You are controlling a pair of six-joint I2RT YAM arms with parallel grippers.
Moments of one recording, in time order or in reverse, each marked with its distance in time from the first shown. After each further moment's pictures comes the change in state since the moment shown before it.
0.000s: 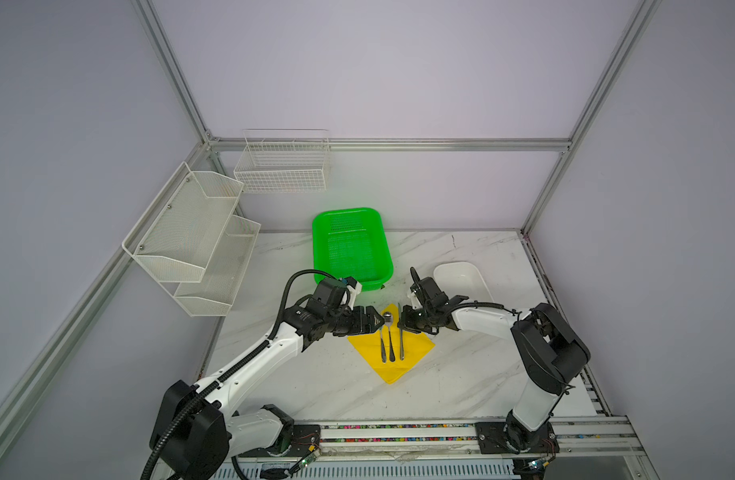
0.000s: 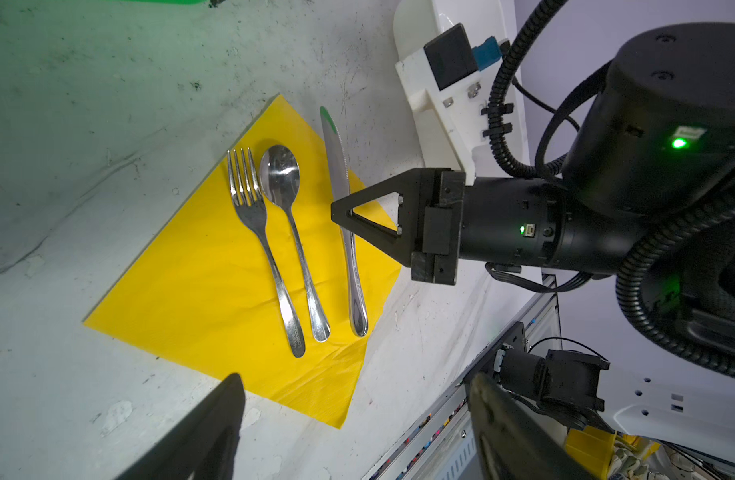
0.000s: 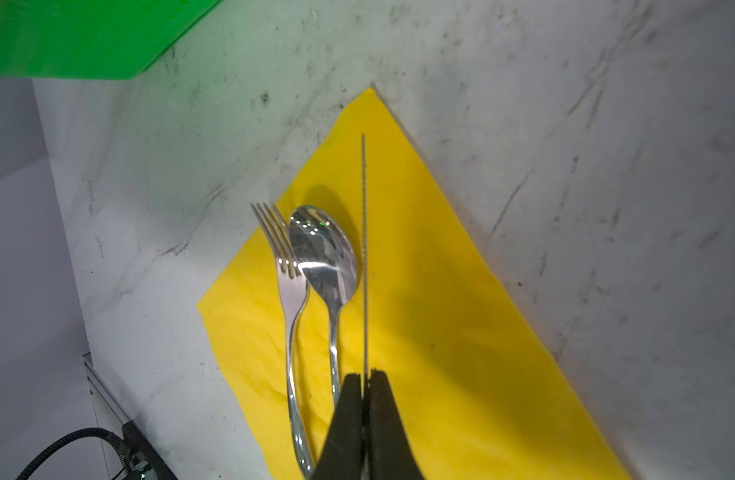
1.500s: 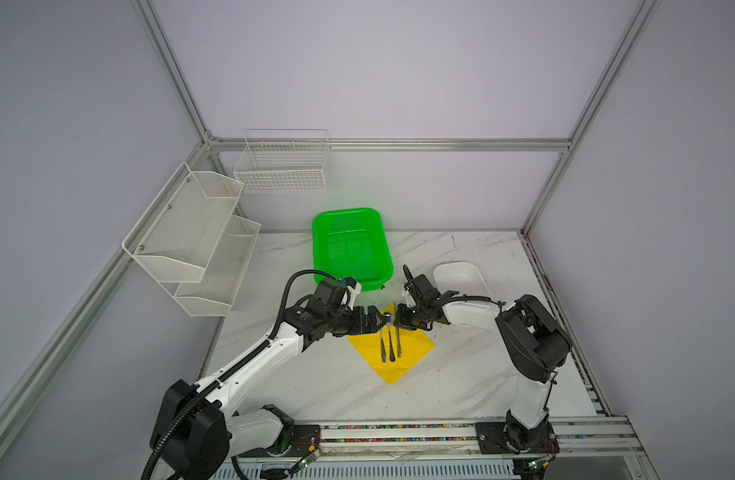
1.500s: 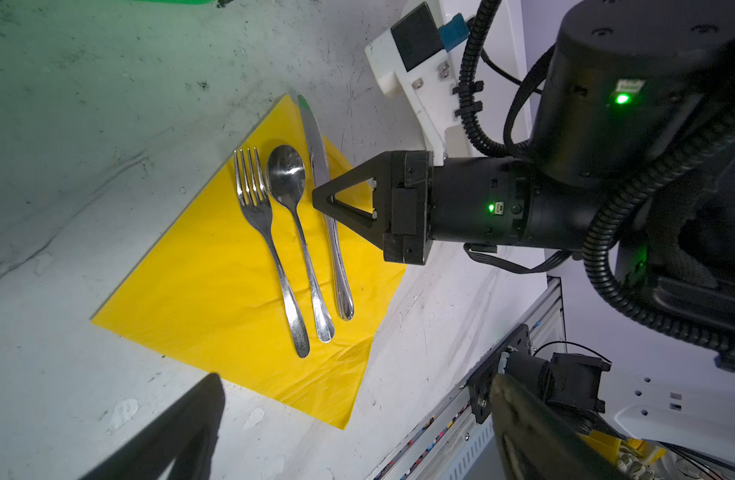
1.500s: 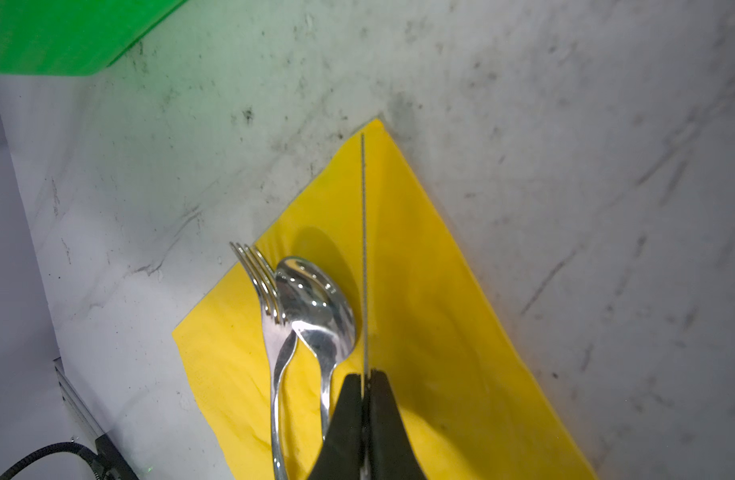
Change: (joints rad) left arm 0.000 0.002 0.000 0.002 -0.011 -0.002; right arm 0.000 0.101 0.092 -0.029 -0.002 -0.052
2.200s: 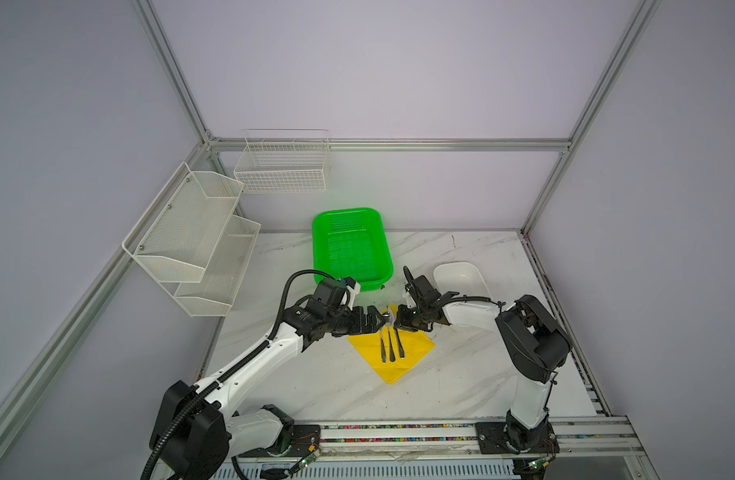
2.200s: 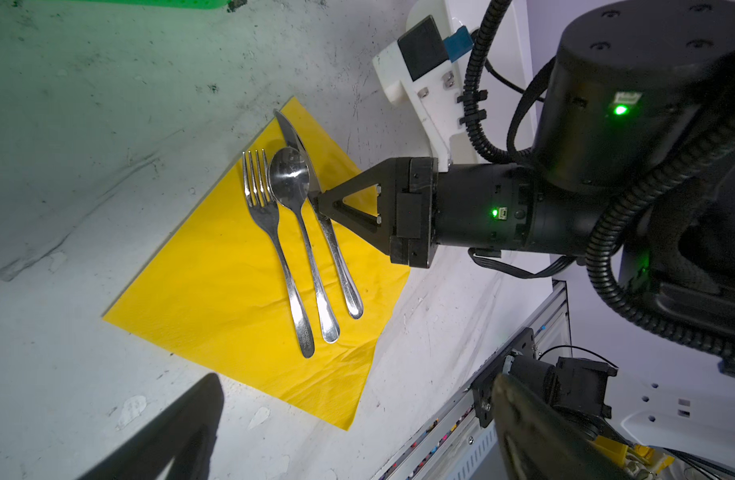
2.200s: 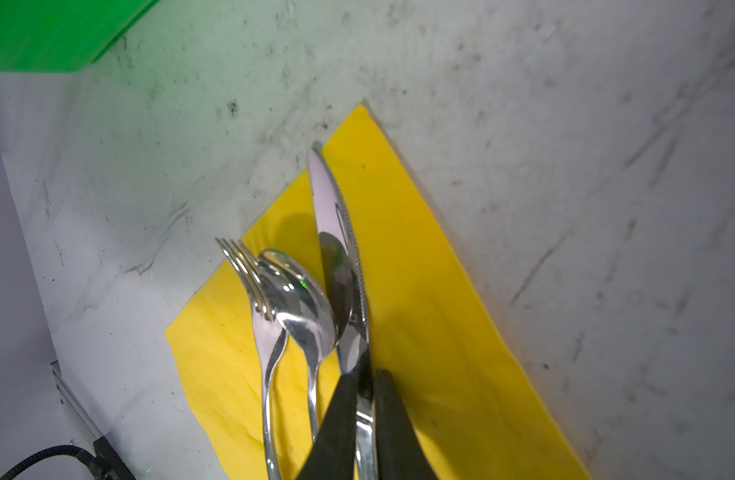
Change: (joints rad) left arm 0.000 -0.005 0.000 -0.010 -0.016 0.000; right arm 0.000 -0.002 -0.013 -0.002 0.006 0.016
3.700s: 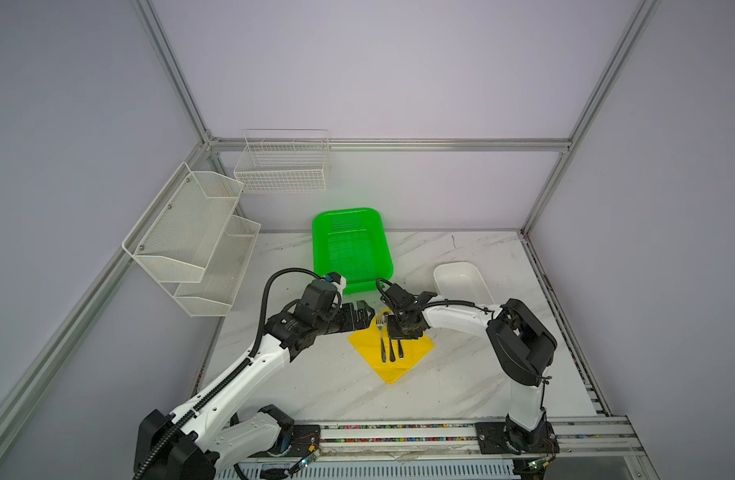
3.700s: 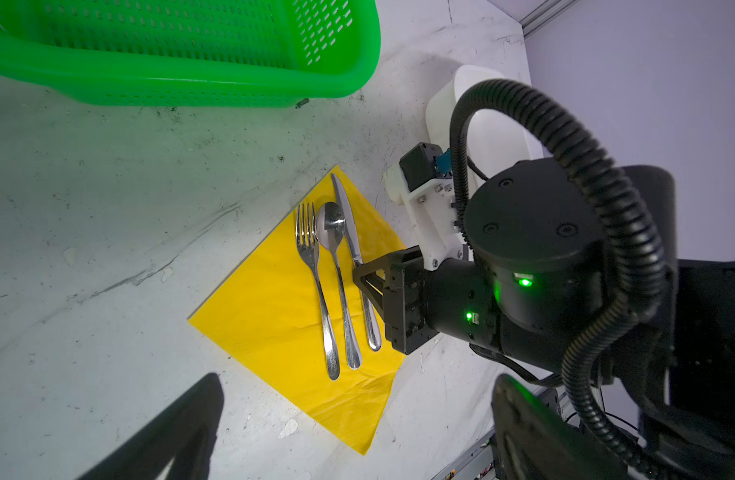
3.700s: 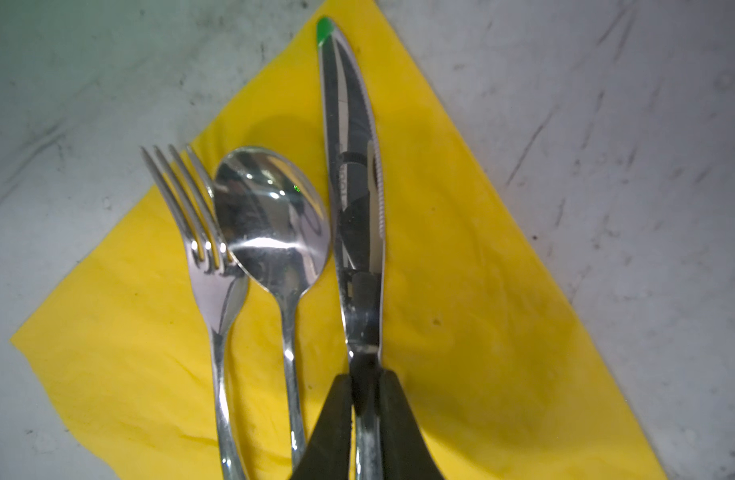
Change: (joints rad) left arm 0.001 -0.135 0.000 -0.037 -0.185 -0.035; right arm 0.180 0.049 0.183 -0.351 0.342 0.048
